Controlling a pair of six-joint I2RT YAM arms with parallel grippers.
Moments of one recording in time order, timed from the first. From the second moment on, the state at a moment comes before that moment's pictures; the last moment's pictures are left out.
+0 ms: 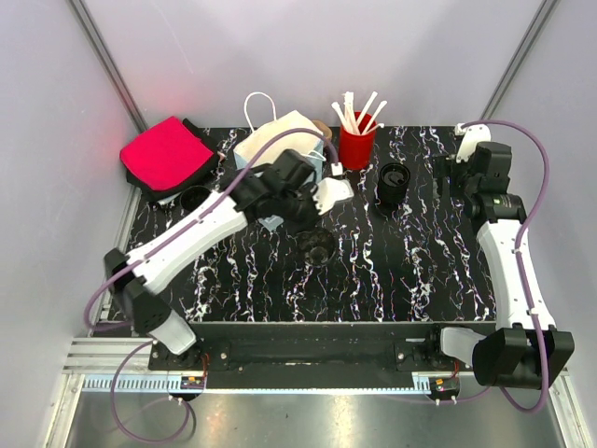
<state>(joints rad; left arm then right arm) -0.84 1.54 1.65 -1.01 0.24 0.37 -0.07 1.18 1.19 -0.51 0.06 -0.20</state>
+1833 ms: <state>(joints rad) -0.85 2.16 1.94 -0.70 0.28 0.22 -0.07 1.16 1.10 -0.43 0.06 -0.20</state>
